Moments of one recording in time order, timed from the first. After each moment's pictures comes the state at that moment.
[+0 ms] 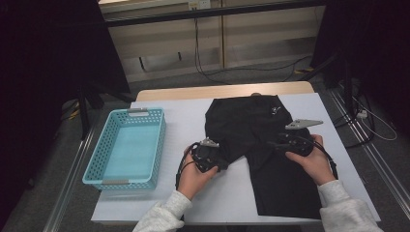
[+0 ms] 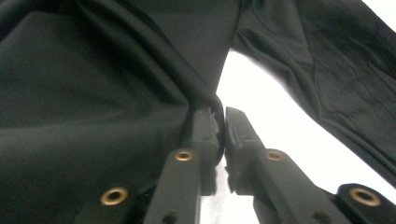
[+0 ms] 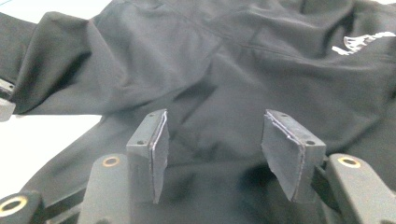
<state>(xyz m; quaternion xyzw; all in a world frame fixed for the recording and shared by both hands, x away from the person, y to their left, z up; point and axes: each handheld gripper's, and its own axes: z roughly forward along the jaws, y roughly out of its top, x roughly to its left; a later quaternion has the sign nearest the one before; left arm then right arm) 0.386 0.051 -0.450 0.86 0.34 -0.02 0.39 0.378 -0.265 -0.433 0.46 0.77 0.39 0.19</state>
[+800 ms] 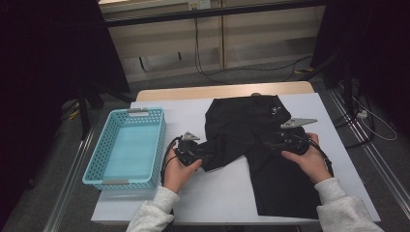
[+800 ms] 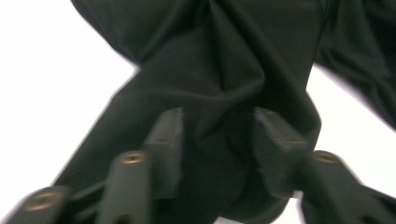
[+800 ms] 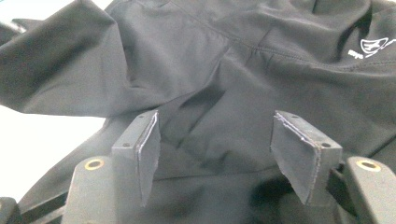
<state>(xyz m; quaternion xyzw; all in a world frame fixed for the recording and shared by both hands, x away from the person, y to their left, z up) 0.407 0.094 -0.448 0.84 0.37 0.04 0.39 0.384 -0.258 -0.433 0.46 0.78 0.39 0.18</state>
